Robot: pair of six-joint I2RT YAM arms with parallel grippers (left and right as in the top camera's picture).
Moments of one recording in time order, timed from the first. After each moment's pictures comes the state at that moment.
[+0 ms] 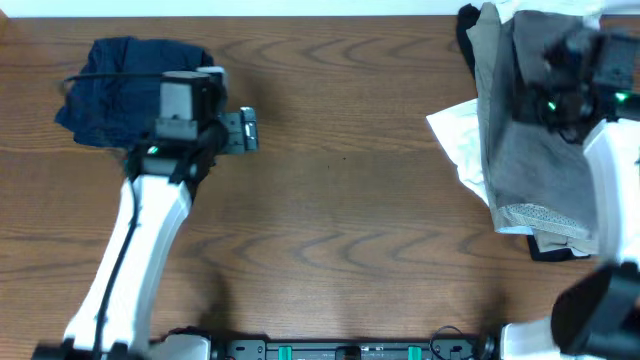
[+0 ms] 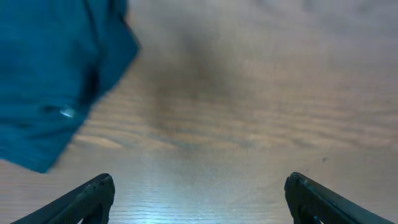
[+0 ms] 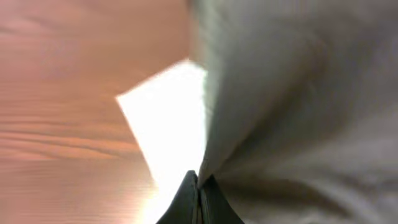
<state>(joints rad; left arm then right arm) -0.11 1.38 1.16 -0.61 0.04 -0.17 -0.16 1.63 1.47 -0.77 -0.26 -0.02</state>
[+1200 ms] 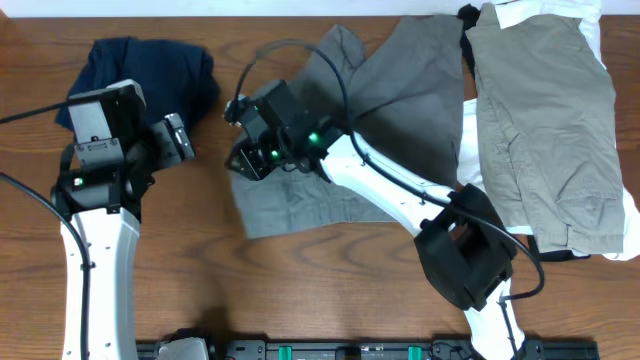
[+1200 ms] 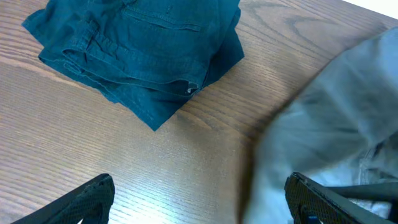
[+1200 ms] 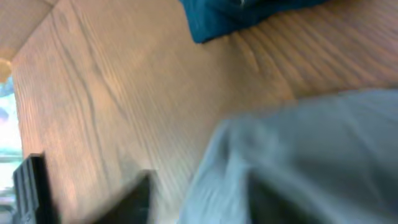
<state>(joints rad) 0.18 1.26 1.17 -0.76 0.04 -0.17 0.79 2.13 1.77 -0.48 -0.45 0.20</state>
